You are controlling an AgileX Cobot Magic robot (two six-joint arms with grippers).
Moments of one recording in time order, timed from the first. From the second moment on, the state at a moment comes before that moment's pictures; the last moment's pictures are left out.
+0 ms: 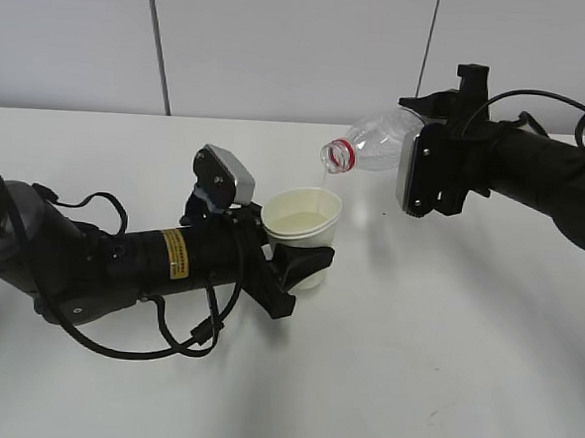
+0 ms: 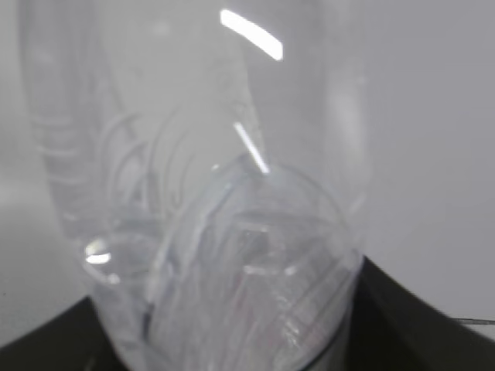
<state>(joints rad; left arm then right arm) -0.48 2.17 -0.91 0.70 -1.04 -0.38 0.14 1.91 -0.97 -0.44 -0.67 -1.20</state>
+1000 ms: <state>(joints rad) -0.48 2.17 -0.91 0.68 -1.04 -0.38 0.14 1.91 -0.97 -0.44 -0.67 -0.69</state>
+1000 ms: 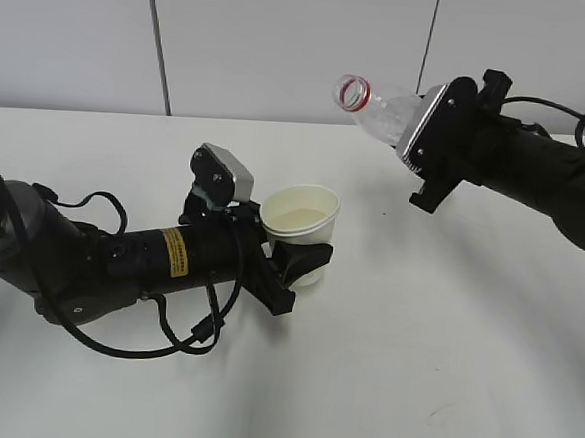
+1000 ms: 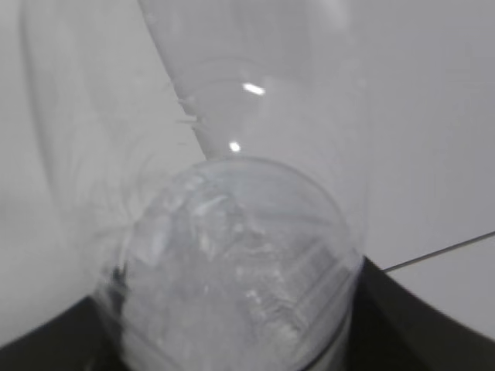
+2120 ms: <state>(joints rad) -0.48 2.17 -0.91 0.66 -1.04 -0.38 0.14 1.91 -0.97 -0.41 -0.67 0.13</state>
